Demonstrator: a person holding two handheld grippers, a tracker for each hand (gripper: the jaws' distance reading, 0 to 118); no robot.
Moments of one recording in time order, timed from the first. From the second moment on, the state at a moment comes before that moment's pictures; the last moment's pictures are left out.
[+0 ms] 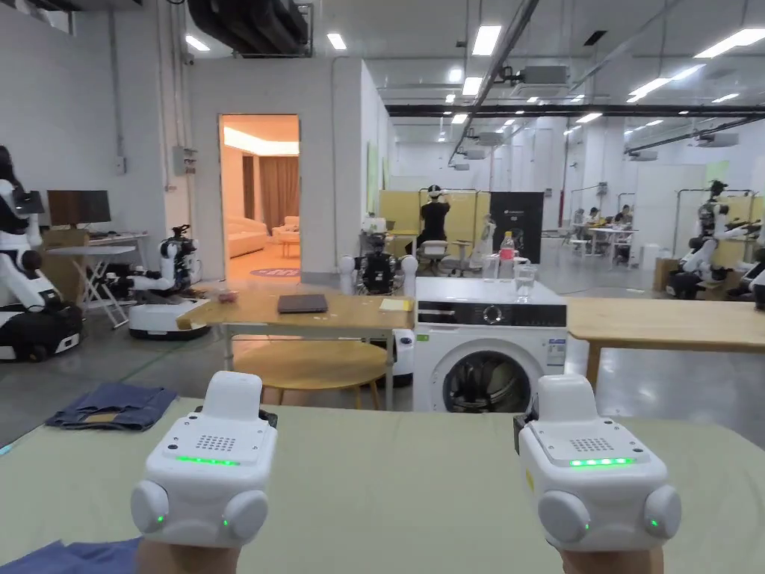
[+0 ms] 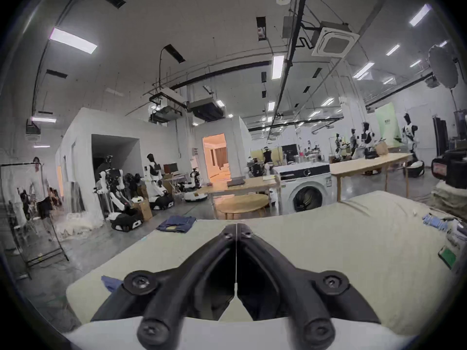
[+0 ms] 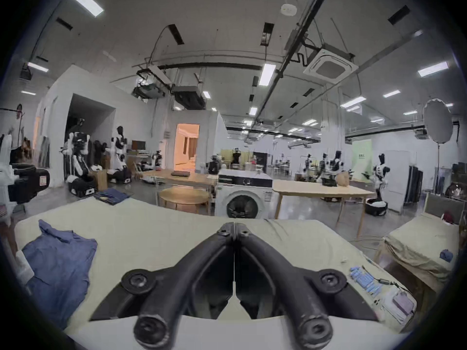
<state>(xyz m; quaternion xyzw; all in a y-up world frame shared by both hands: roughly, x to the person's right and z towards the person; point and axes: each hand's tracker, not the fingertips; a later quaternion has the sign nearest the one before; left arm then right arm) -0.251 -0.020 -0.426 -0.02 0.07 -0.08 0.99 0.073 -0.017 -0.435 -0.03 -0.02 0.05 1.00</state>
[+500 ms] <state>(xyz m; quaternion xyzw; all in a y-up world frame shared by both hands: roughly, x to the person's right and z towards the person) -0.511 -0.049 -0.267 -0.18 0.32 -0.06 0.93 -0.187 -0.062 -0.397 -0.07 0.25 -0.01 0.97</state>
